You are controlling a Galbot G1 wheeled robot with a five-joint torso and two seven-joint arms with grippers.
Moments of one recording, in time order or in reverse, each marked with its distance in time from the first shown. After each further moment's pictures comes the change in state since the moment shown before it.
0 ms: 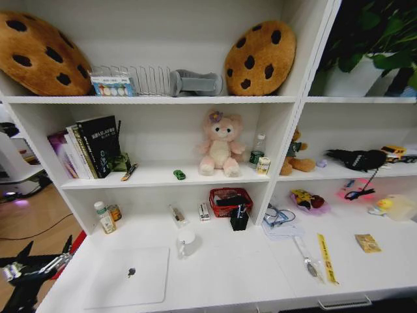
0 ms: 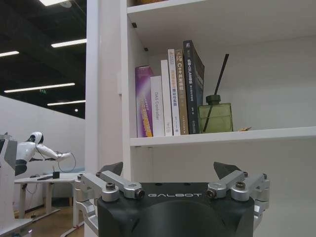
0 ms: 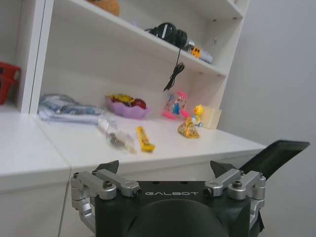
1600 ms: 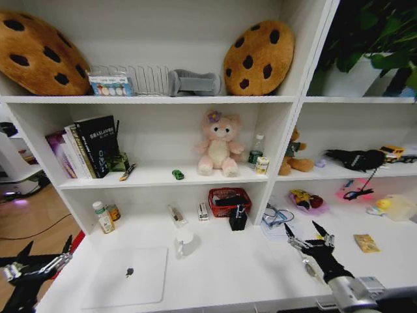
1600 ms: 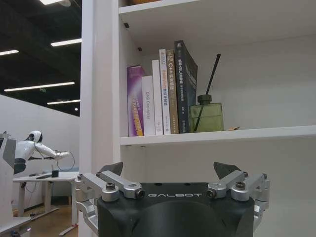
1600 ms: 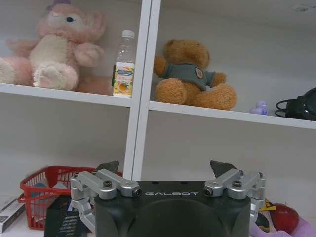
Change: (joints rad) left arm 0.000 0.000 0.000 0.000 0.000 0.000 0.000; right arm 0.303 -0.539 0.353 0.275 0.669 -0.413 -0.650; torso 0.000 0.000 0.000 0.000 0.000
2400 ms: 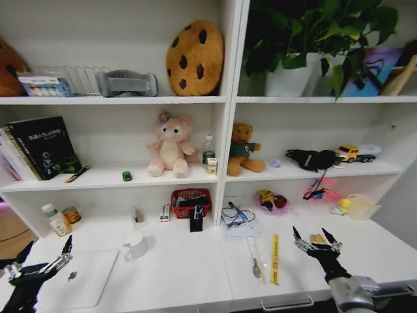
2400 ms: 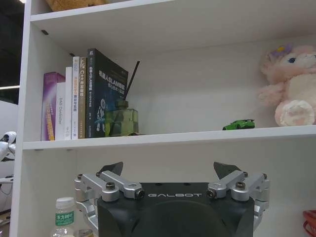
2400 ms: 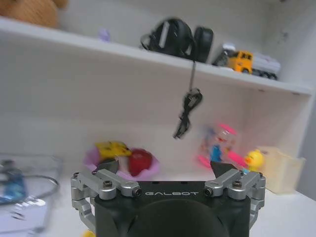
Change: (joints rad) left arm 0.000 0.000 0.000 0.000 0.000 0.000 0.000; right arm 0.149 0.034 -0.036 -0.186 -0.015 -0.163 0.157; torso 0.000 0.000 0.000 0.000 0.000
